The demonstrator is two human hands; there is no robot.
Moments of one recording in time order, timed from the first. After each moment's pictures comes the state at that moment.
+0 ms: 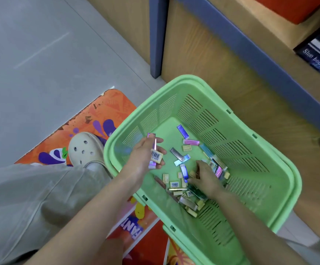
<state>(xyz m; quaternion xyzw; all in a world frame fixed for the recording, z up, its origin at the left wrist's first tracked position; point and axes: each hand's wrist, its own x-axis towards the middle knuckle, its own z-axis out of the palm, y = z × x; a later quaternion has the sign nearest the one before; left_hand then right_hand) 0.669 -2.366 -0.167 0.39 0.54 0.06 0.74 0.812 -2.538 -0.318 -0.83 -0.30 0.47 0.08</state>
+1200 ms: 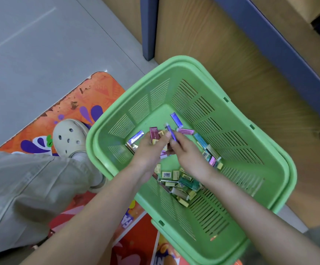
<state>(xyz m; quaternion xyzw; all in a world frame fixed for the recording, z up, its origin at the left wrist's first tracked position) 0.693 -2.390 -0.219 0.35 0.56 0.03 0.75 0.783 -2.461 -0.221 -0.75 -0.28 0.51 0.33</state>
